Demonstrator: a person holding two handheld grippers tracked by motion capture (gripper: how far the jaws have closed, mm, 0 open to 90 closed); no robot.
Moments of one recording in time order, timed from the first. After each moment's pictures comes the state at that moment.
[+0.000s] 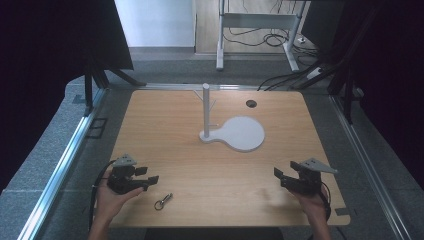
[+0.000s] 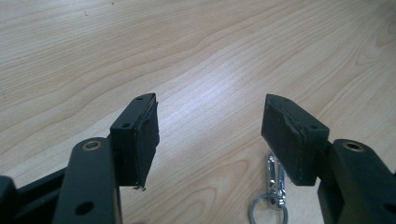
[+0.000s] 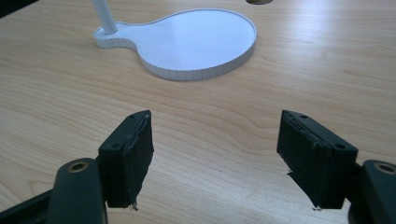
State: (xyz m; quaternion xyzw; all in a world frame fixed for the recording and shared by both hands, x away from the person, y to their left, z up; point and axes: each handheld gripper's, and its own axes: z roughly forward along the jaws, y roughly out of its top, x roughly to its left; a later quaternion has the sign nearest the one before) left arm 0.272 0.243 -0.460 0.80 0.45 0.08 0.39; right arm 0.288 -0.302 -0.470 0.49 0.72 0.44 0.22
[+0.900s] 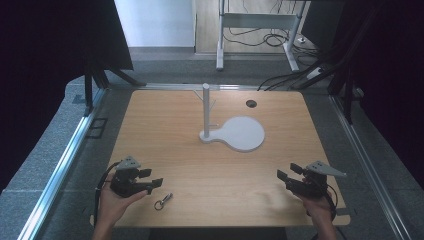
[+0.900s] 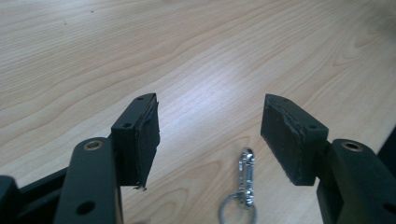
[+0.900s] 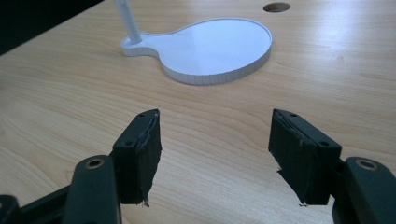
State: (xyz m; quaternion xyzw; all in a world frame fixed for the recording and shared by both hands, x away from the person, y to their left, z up) left arm 0.261 0.226 -0.449 0.80 0.44 0.08 0.39; right arm 0.279 -0.314 -0.468 0.47 0.72 0.48 0.19
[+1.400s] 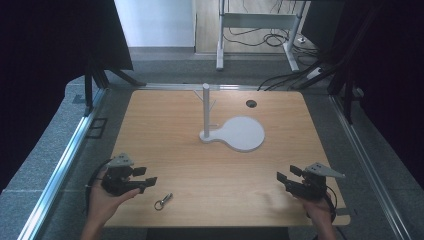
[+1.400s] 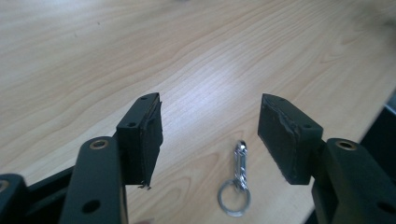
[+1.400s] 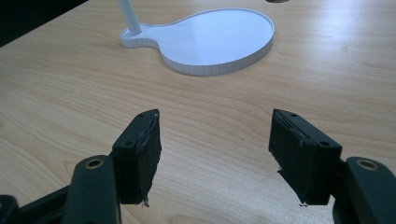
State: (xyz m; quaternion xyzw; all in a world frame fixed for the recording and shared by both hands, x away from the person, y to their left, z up) left arm 0.252 0.244 -0.418 0.81 0.42 0.08 0.39; right arm 0.276 -0.314 -0.473 0.47 0.72 0.47 0.18
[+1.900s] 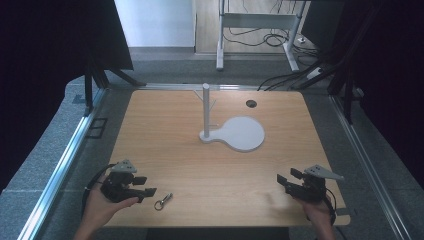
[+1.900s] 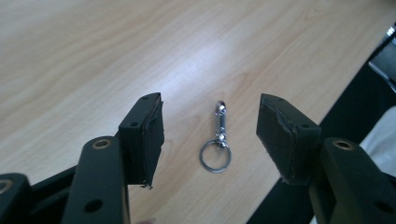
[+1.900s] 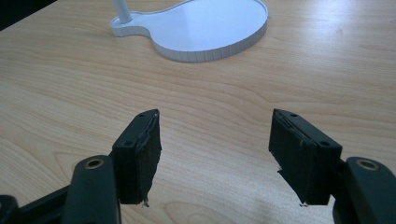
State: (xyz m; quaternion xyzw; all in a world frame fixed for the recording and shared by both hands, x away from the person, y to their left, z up) left arm 0.245 0.231 -0.425 0.85 0.40 0.03 0.33; right arm 0.273 -0.315 -0.481 0.49 0.72 0.45 0.18
